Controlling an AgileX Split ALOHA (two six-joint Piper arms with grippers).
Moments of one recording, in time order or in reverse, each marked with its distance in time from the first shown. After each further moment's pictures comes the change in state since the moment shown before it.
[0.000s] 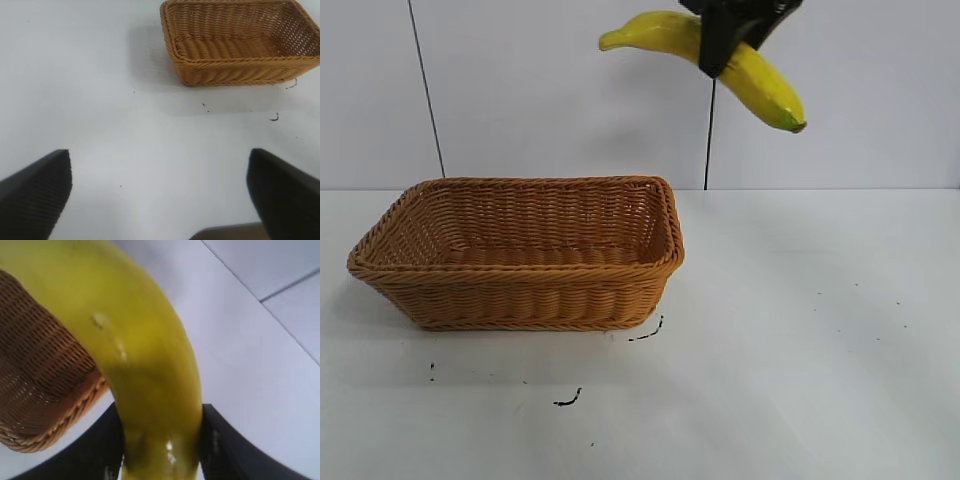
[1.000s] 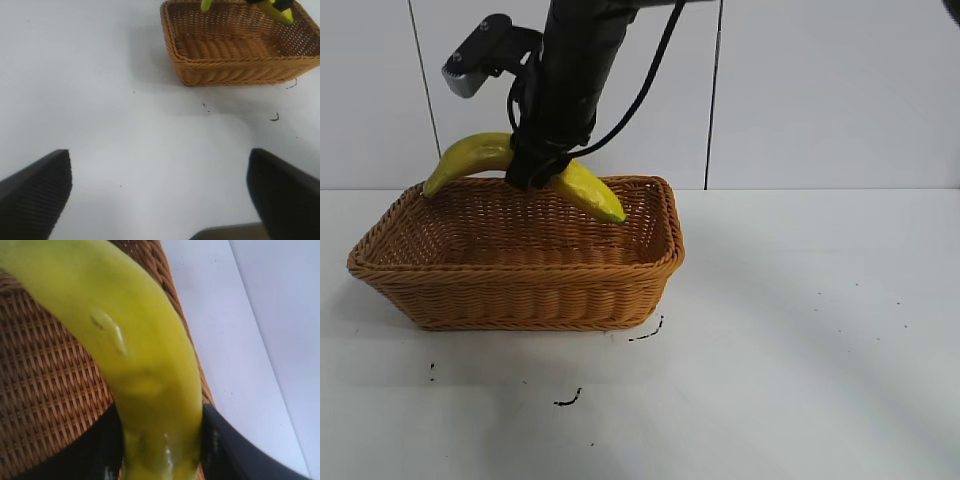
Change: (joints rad) left arm 0.000 0.000 0.000 0.000 0.000 0.000; right arm 0.086 0.288 -0.001 -0.019 -0.286 -0.025
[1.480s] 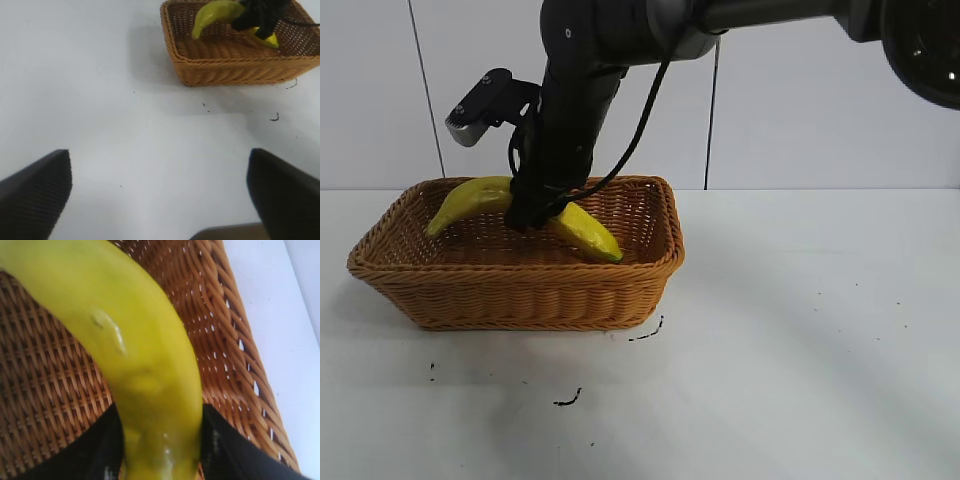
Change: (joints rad) left arm 0.000 0.000 0.000 0.000 0.000 0.000; right arm 0.000 0.011 0.000 0.005 -0.016 0.015
